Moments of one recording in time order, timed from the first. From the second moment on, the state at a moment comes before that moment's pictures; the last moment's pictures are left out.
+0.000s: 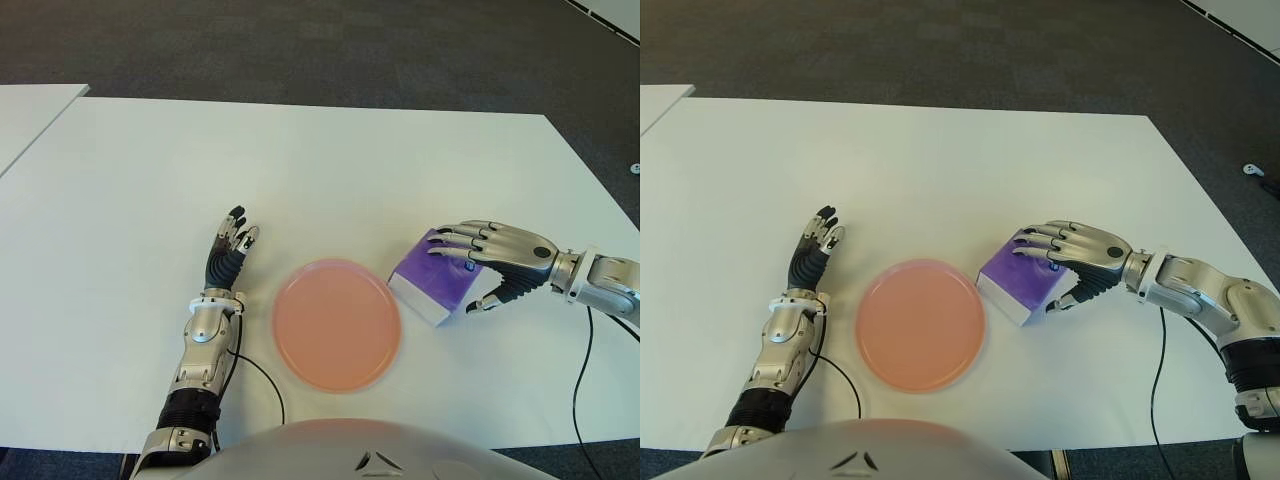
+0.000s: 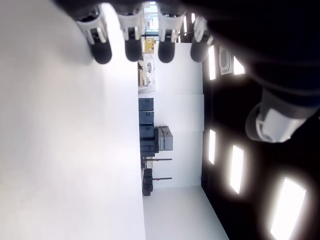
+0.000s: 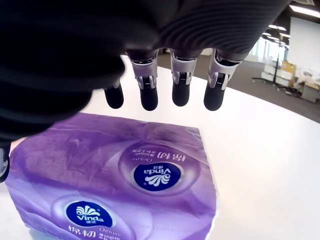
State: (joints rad) left arm 0.04 0.03 0.07 0.36 -0.03 -0.37 -0.02; right arm -0.17 -1.11 0.11 0.25 -0.81 -1.00 0.05
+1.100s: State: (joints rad) left arm 0.07 0.03 0.06 0.32 -0.02 -0.34 -0.01; right arm -0.19 -1.08 0.18 0.28 -0.84 -1.01 0.00
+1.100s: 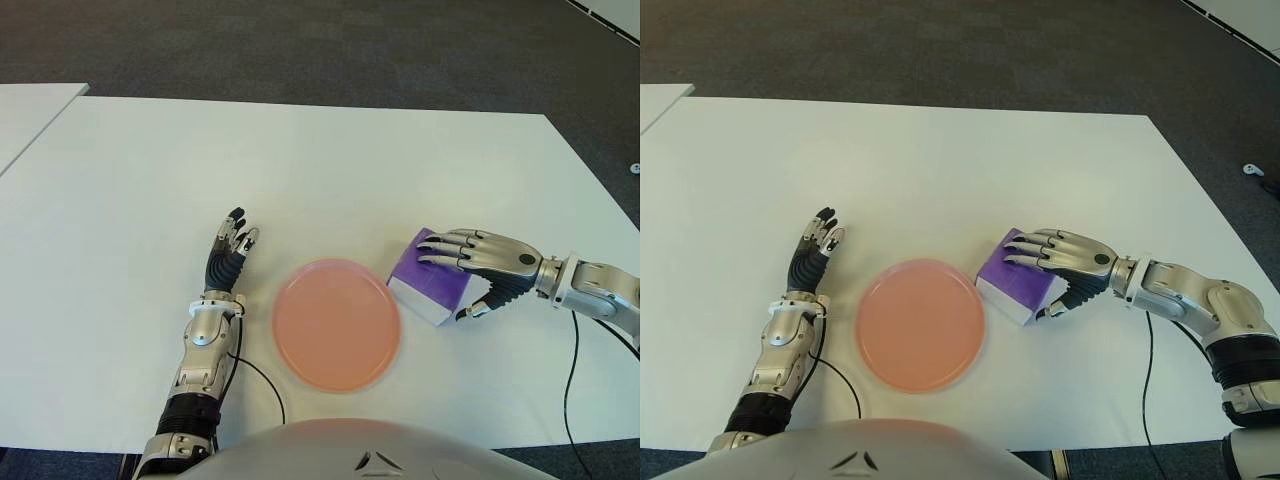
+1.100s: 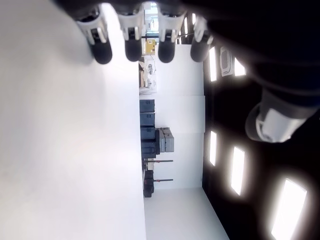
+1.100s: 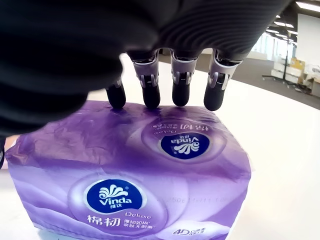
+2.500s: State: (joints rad) left arm 0.08 0.01 0.06 0.30 -0.02 -0.35 -0.01; right arm -0.37 -0.93 0.55 0.57 -1.26 -0.75 -0.68
